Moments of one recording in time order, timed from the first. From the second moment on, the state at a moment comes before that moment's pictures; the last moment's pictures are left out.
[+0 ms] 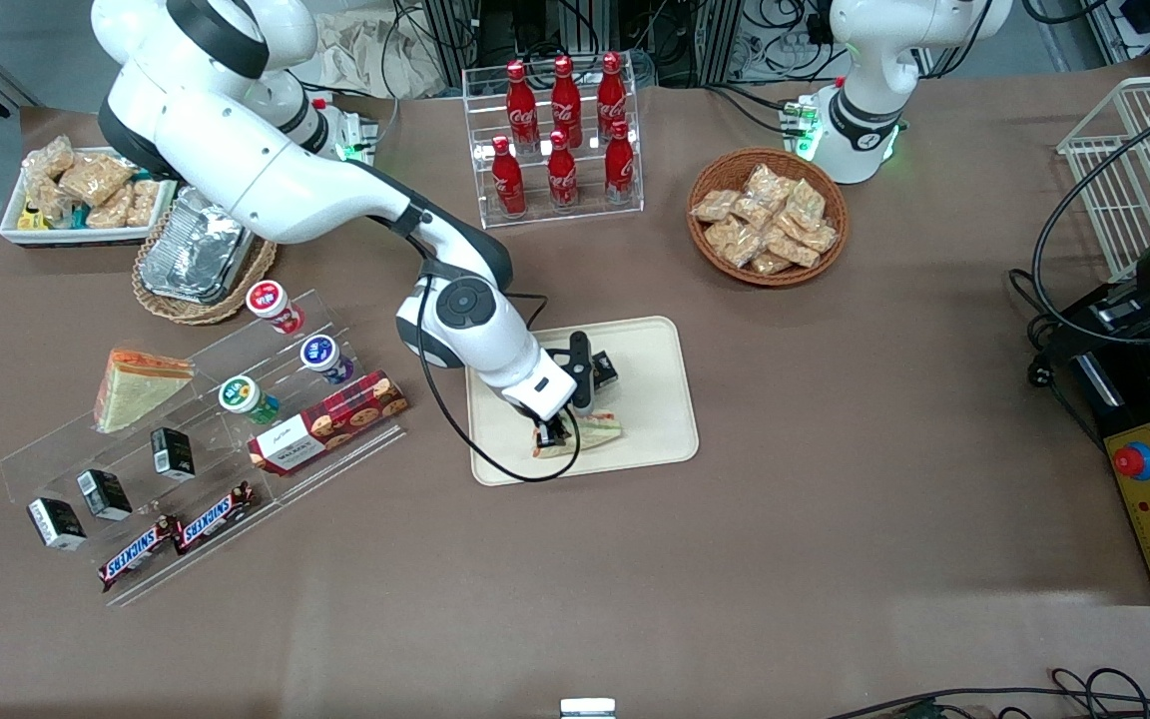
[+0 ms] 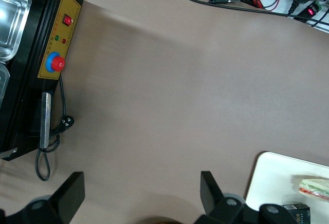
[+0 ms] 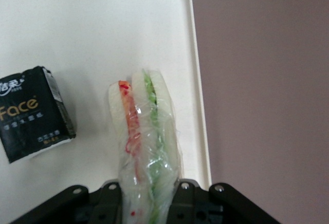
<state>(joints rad) 0.11 0.84 0.64 -1.66 -0.64 2.59 -0.56</state>
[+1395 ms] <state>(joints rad) 0.07 0.58 0.72 -1.68 -0.48 2.40 0.11</state>
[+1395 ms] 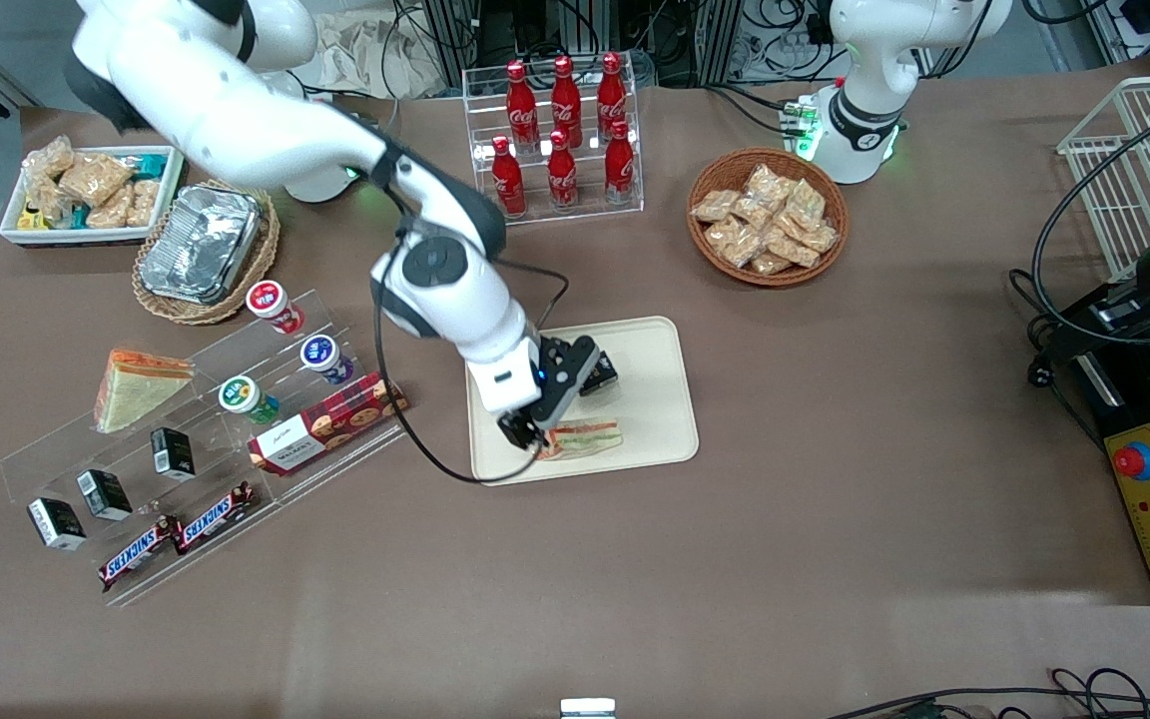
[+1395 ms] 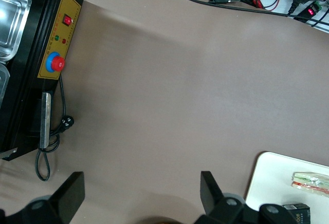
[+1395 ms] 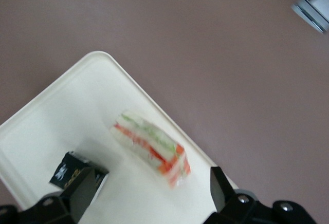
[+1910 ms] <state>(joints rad) -0.06 0.29 0.76 -1.70 -0.46 1.97 0.40</state>
